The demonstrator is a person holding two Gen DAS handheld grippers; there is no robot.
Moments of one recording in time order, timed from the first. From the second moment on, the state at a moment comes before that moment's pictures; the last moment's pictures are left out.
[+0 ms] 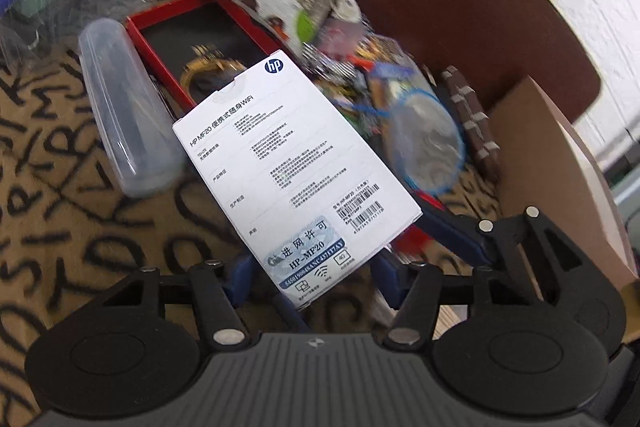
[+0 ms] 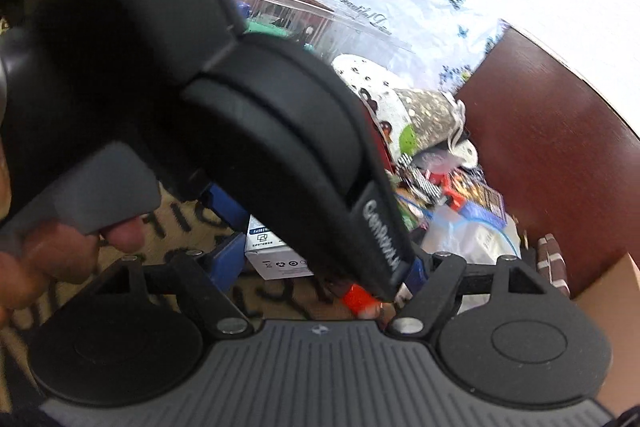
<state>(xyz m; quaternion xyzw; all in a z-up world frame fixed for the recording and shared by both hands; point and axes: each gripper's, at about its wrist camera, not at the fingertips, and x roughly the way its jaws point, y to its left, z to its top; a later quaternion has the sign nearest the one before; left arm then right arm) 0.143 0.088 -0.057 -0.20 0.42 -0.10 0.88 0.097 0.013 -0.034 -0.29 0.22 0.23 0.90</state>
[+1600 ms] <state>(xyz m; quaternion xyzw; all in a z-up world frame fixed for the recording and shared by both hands) 0.075 -0.064 0.035 -0.15 0.32 -0.26 0.90 -0.007 -0.169 0.038 -0.01 0.22 0.09 0.97</state>
